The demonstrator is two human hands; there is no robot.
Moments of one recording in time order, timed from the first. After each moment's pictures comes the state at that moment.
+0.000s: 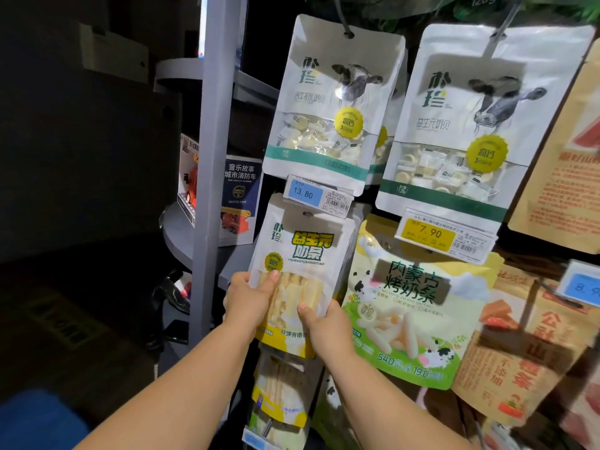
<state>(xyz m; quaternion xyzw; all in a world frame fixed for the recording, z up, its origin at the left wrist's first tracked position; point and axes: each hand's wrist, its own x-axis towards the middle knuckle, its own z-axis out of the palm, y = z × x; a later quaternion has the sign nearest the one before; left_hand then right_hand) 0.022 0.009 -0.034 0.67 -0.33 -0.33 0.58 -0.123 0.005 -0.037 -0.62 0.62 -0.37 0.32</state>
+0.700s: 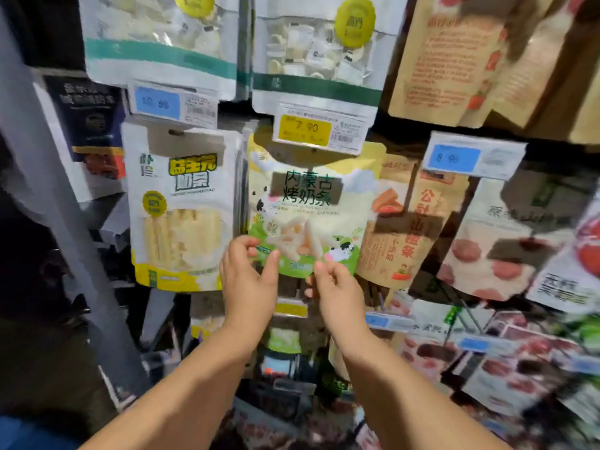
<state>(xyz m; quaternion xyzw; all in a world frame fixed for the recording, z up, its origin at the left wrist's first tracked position) -0.124 0.067 -0.055 0.55 -0.54 -0.17 0.61 -0.252 0.083 -0.059 -0.50 0.62 -0.51 0.32</state>
